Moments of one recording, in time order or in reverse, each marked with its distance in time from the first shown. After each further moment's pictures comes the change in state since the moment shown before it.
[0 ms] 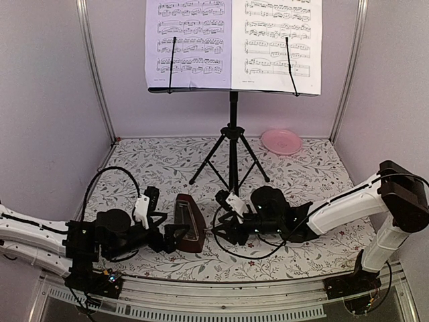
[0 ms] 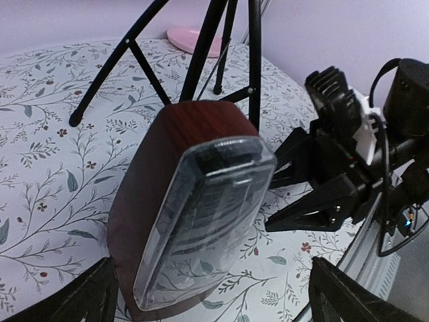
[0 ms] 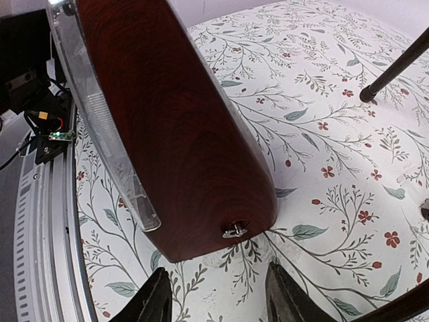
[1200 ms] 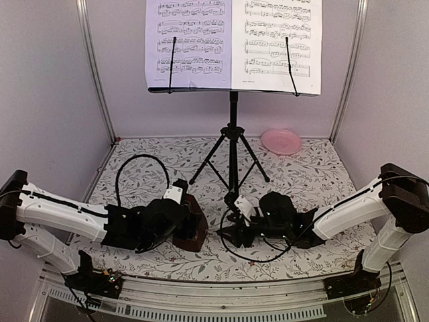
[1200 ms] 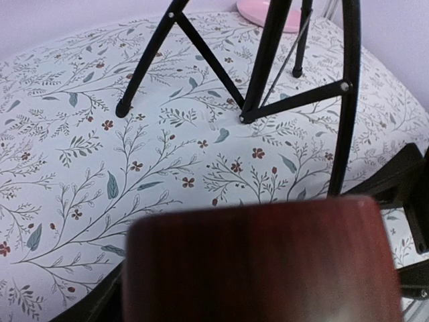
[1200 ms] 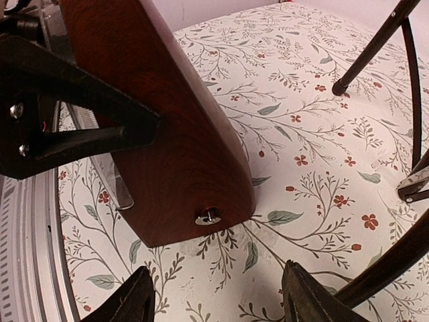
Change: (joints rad) left arm 0.050 0.490 0.313 -0.164 -0.209 -0.086; right arm 0.000 -0.025 -0.099 0.107 0.083 0.004
